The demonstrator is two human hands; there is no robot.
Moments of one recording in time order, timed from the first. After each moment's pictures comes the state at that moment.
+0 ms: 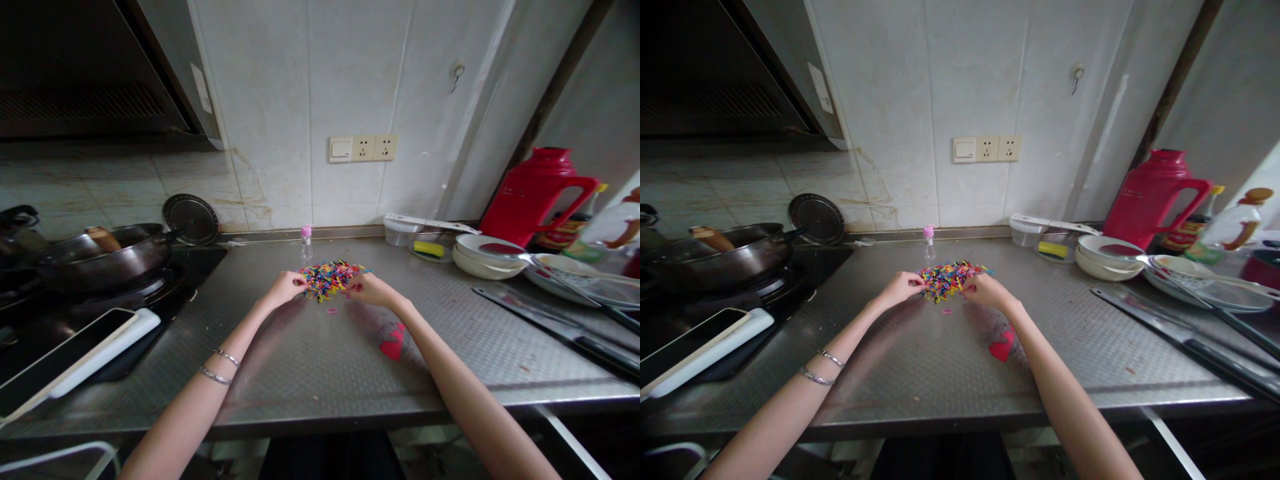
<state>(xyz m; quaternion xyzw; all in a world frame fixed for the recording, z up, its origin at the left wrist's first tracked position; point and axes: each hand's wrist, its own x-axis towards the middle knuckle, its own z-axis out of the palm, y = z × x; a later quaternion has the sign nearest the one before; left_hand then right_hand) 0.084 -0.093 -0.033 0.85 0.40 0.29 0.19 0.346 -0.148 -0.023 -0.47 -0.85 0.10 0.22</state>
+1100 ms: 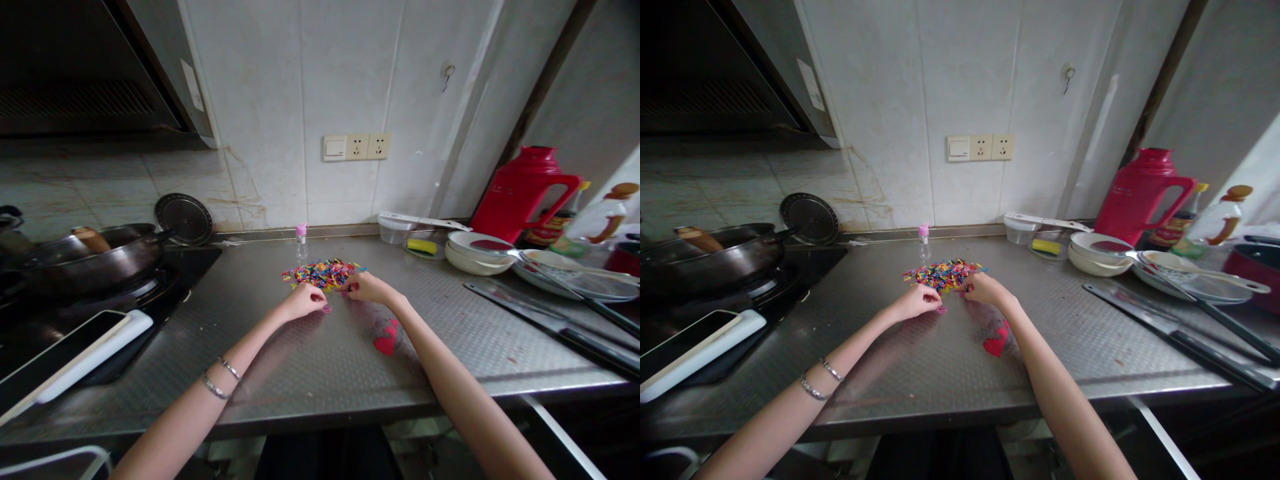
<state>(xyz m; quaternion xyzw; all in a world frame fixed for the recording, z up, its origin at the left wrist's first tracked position) 0.129 -0.137 -0.034 0.89 0.32 0.22 0.26 0.359 -0.143 -0.029 -0.52 -0.83 0.11 0.15</state>
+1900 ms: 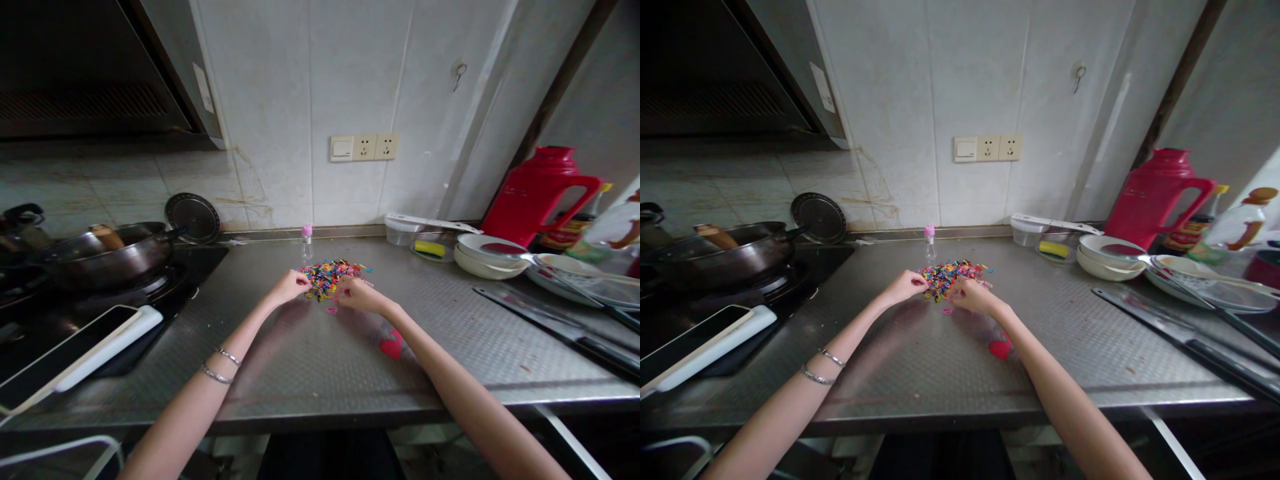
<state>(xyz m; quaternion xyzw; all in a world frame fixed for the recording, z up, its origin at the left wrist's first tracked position) 0.091 -0.096 -0.032 0.84 0.40 0.28 0.26 0.316 -0.159 -0.024 -0.39 -0.87 0.12 0.28</state>
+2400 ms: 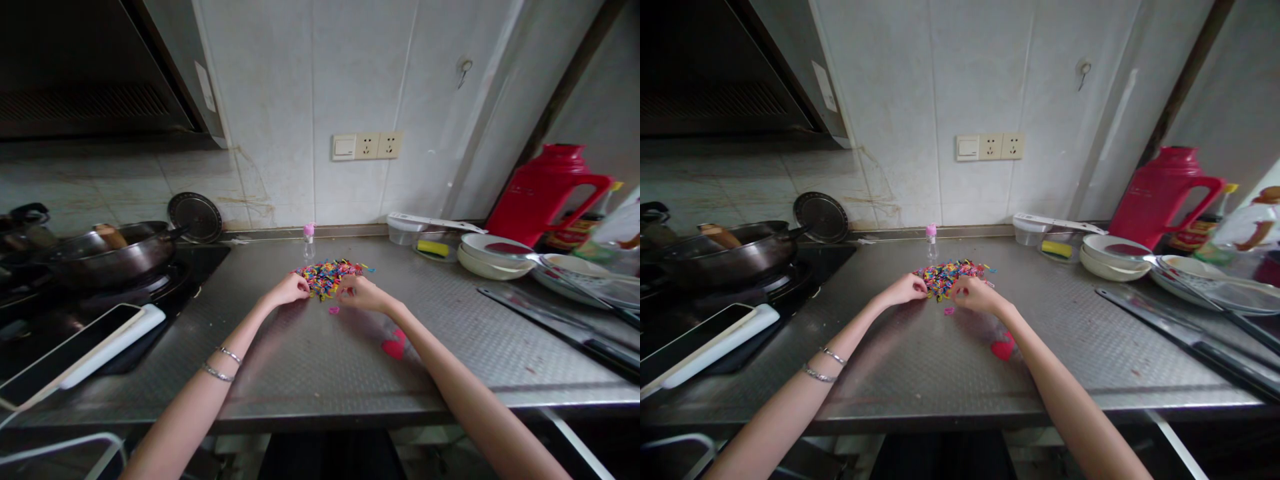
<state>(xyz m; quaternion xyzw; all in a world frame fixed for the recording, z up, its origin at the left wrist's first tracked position) 0.084 -0.093 -0.036 0.86 0.40 0.19 0.25 0.316 -0.165 -0.013 -0.40 -0.87 0.15 0.26</state>
